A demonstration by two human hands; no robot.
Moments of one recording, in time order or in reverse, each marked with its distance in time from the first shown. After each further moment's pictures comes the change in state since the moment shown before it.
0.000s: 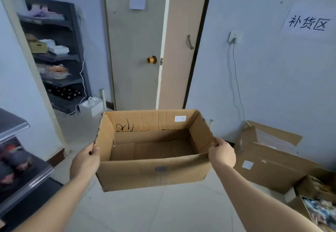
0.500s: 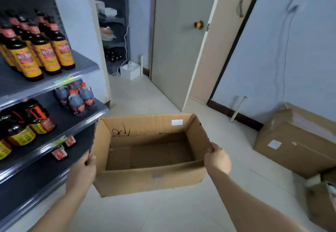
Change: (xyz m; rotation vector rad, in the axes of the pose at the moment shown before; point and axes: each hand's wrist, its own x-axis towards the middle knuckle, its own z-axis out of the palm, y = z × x) left_hand -0.156 -0.248 -0.133 0.028 0.074 -0.275; right_hand -0.247 0.057 0.080 -0.122 -0.259 -0.102
